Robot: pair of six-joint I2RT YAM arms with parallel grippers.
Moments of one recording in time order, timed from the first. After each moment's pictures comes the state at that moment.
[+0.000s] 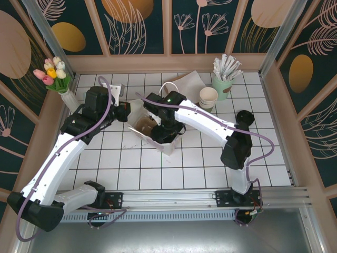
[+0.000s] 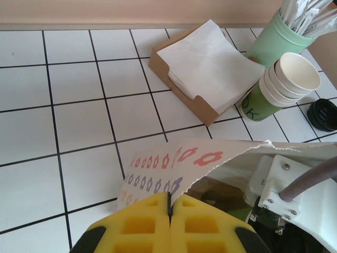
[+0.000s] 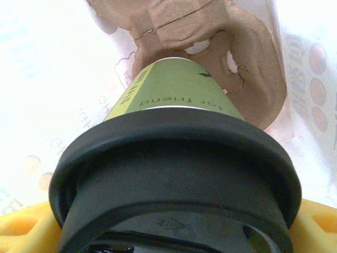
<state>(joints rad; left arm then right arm) -0.42 1.10 1.21 -0.72 0.09 -0.30 0.96 1.95 1.91 -1.43 -0.05 0.26</state>
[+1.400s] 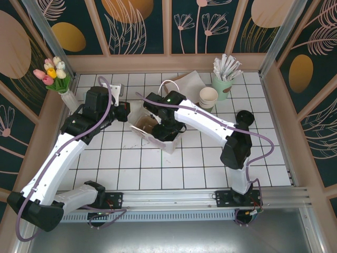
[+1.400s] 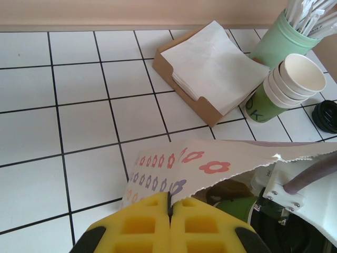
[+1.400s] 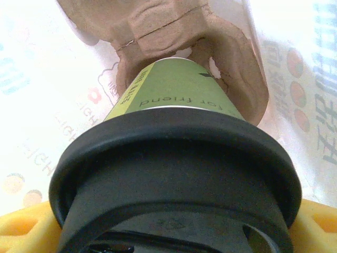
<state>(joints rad) -0.42 1.10 1.21 -0.72 0.07 -0.30 0.96 1.95 1.92 -1.43 0.03 0.26</state>
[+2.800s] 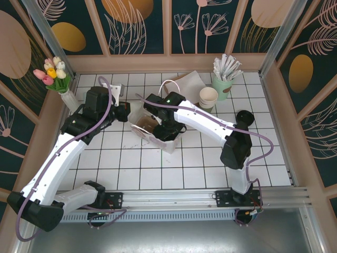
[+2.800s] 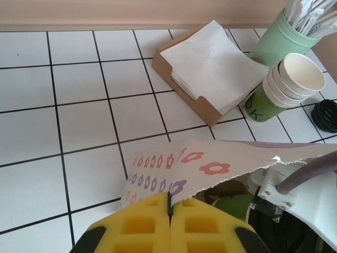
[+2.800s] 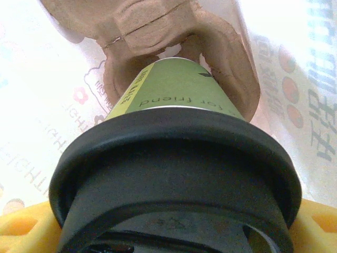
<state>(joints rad) -0.42 1.10 1.21 -0.72 0.07 -0.30 0.96 1.95 1.89 -1.42 0.06 0.25</state>
